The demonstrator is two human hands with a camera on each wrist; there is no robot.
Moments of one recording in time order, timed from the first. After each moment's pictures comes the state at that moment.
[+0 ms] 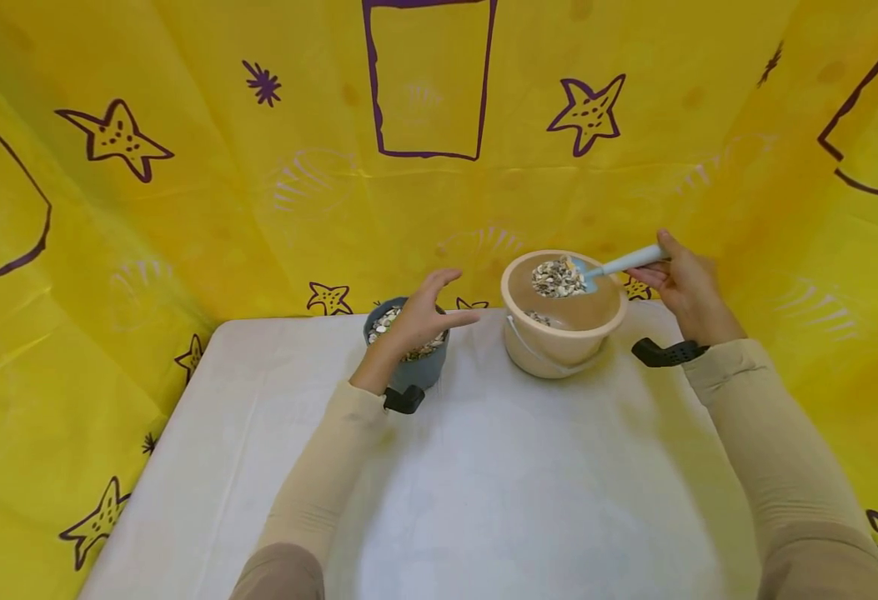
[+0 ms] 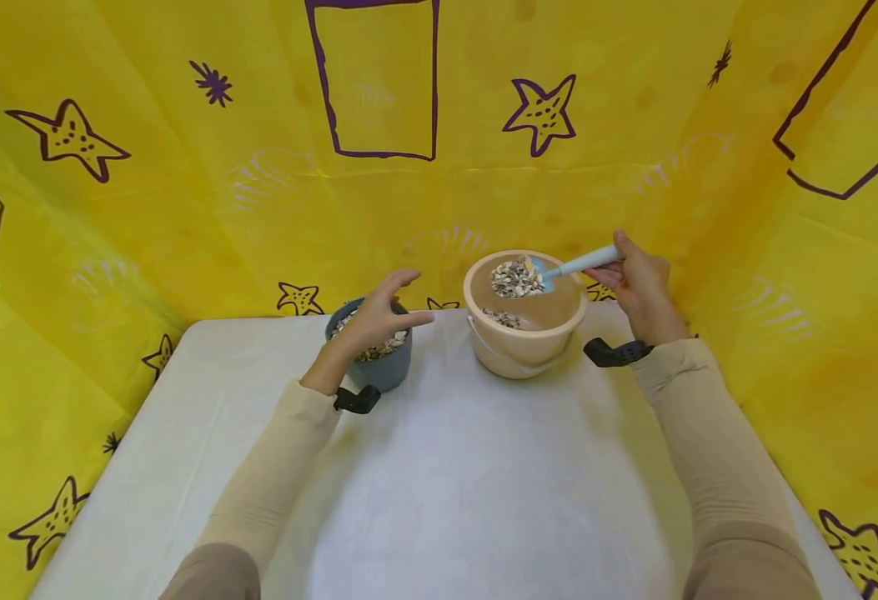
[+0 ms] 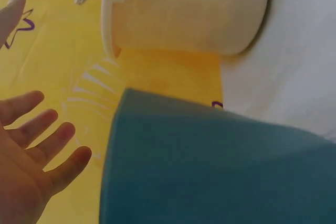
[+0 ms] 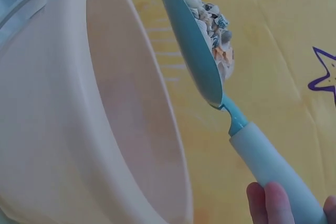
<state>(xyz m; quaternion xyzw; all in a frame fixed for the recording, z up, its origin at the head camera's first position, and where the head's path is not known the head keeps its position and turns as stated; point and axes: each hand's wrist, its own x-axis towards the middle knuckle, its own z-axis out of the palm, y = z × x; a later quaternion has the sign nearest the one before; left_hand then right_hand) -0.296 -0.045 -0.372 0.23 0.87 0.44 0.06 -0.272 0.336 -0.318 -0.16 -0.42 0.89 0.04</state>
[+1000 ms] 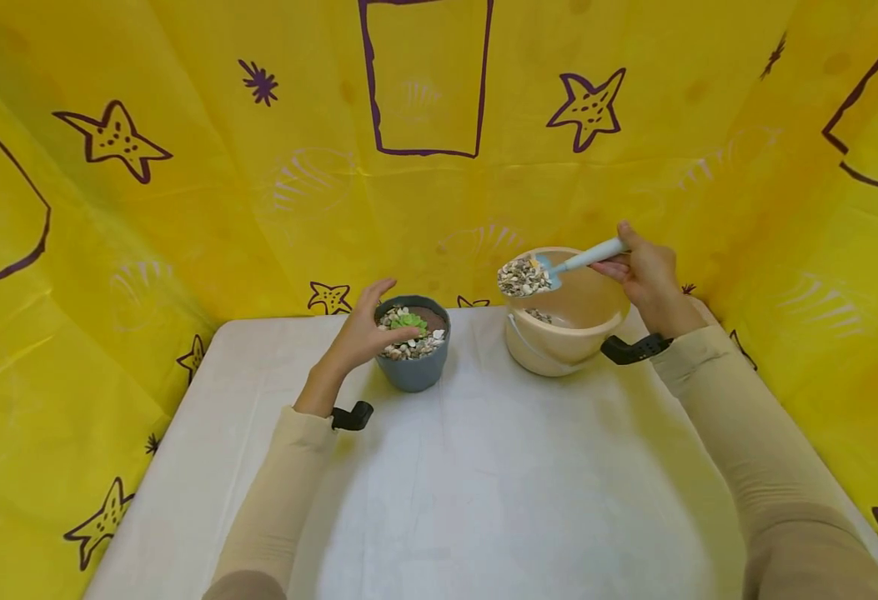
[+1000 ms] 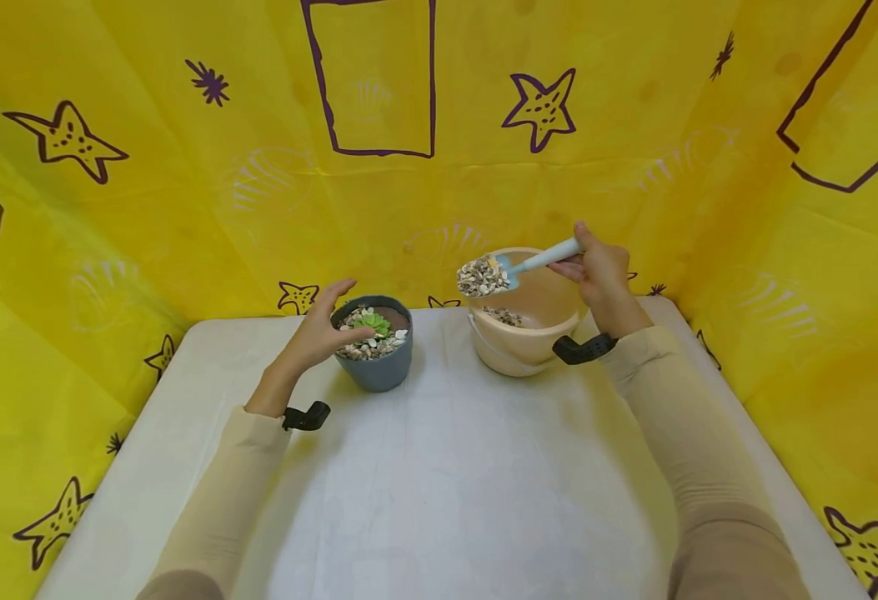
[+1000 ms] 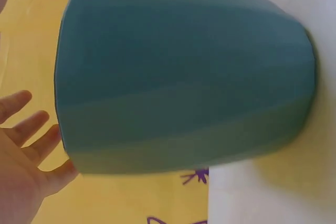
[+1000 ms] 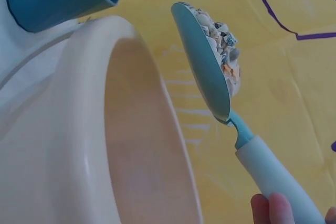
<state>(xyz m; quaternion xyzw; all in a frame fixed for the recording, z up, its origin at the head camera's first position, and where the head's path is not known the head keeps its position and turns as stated) -0.287 -0.127 -0.394 0.20 0.88 0.44 0.00 -0.286 0.289 -0.320 -0.13 -0.46 0.88 0.06</state>
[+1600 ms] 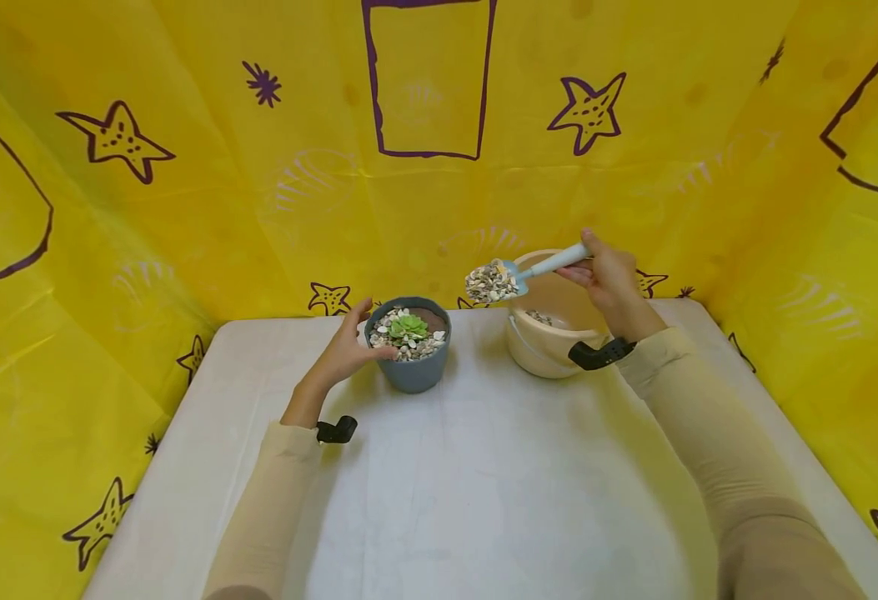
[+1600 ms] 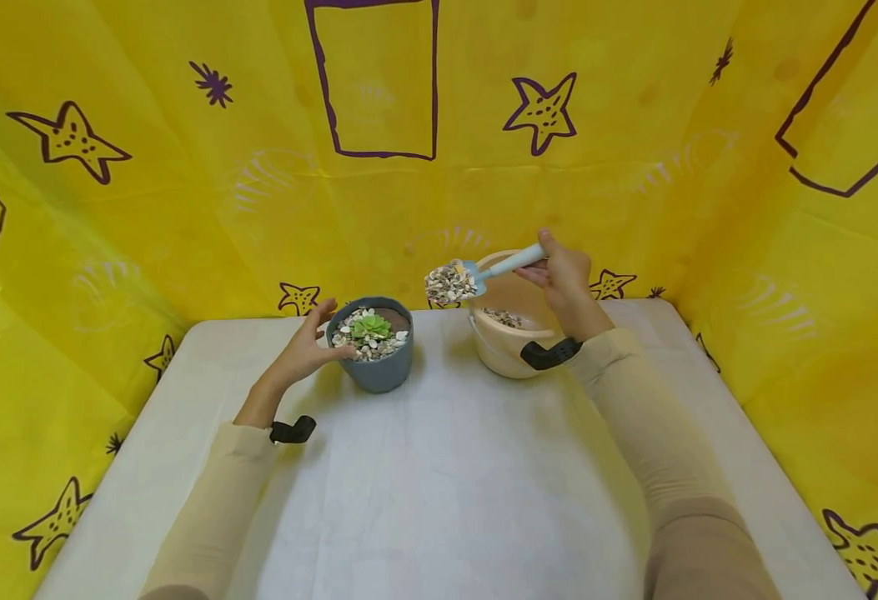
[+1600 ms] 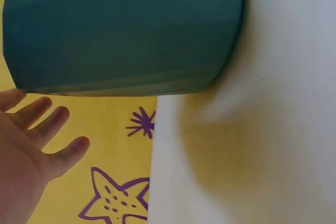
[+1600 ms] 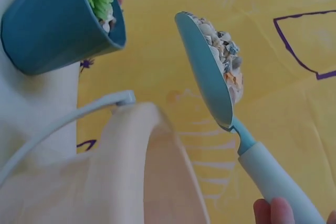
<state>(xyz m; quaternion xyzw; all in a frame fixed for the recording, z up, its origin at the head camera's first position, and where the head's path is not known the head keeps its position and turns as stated) -0.291 -0.161 -0.432 0.15 0.86 0.49 0.06 -0.296 0.245 -0.325 -0.14 -0.45 0.88 0.03</state>
